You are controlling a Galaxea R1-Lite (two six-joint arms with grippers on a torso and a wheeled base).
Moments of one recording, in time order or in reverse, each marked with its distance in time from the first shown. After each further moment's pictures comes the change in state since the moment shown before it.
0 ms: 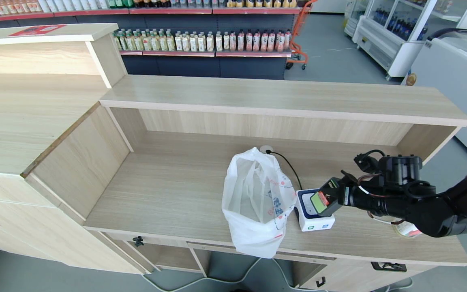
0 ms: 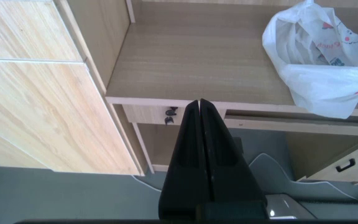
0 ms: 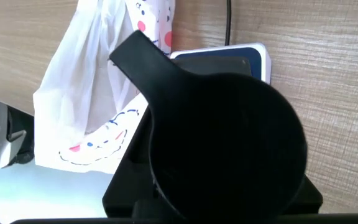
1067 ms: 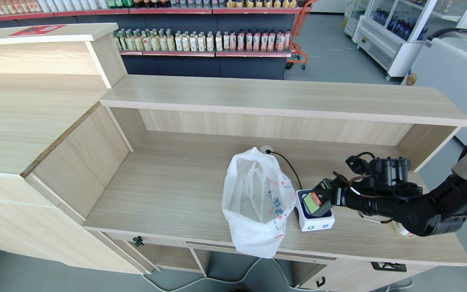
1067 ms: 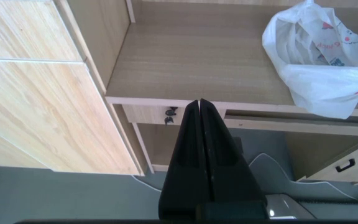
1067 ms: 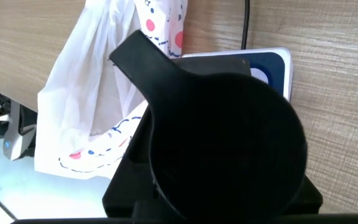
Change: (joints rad) left arm 0.000 0.000 0.000 0.000 0.000 -0.001; right arm 0.016 0.073 -0.042 -0.038 0.043 0.014
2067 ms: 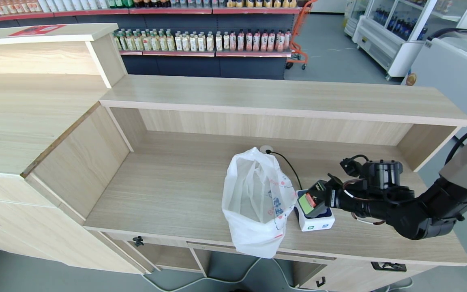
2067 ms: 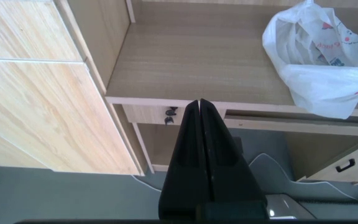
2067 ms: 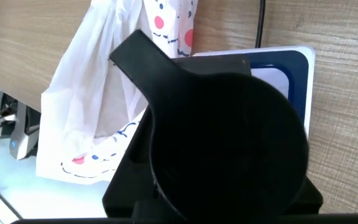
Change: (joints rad) left arm 0.000 0.000 0.000 0.000 0.000 0.000; right arm 0.030 0.032 0.004 -0.057 -0.004 0.033
